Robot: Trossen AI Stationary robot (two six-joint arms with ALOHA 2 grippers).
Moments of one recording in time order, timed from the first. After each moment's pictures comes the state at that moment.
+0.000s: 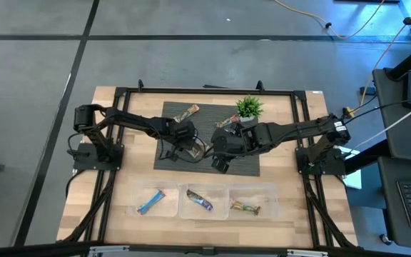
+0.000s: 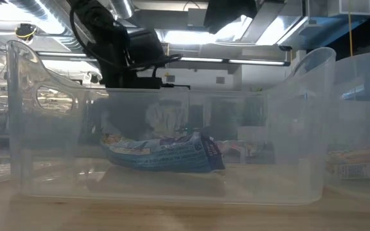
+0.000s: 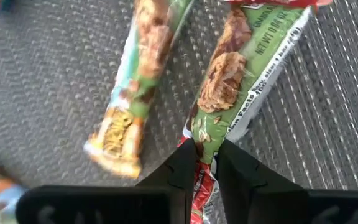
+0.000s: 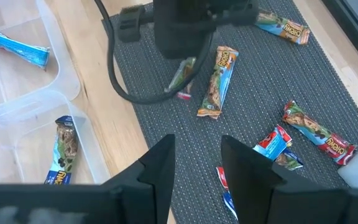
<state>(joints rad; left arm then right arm) 0.19 1.67 0.91 -0.40 -0.07 0.61 0.19 1.76 1.74 -1.04 0.35 0.54</state>
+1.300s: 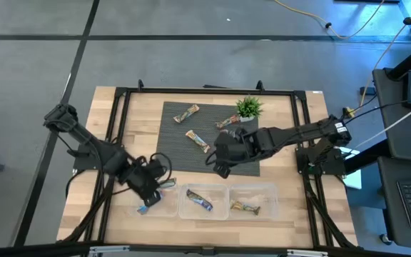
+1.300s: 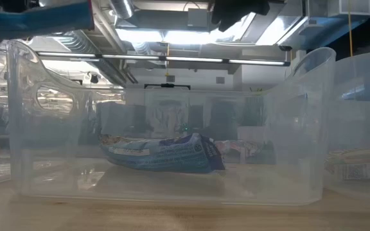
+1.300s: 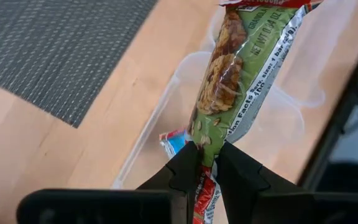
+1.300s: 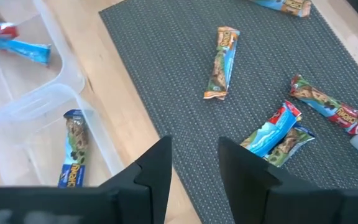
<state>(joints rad) -0.61 1.35 1.15 -1.02 -0.23 -1.15 0.25 1.76 1.74 -1.09 0.35 0.70</state>
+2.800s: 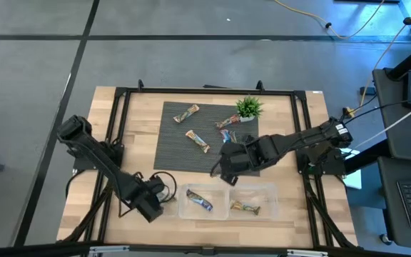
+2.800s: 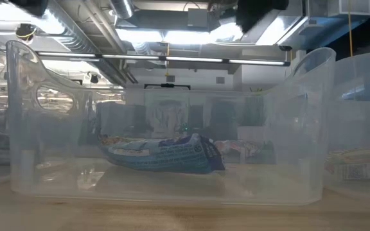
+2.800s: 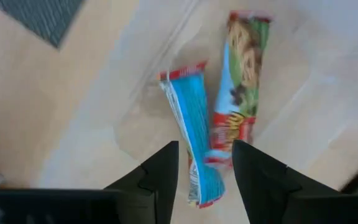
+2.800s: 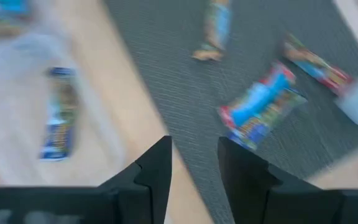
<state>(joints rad) -0.71 1.59 1.15 -1.05 -0.12 -1.34 0.30 1.76 1.74 -1.25 0.35 0.79</state>
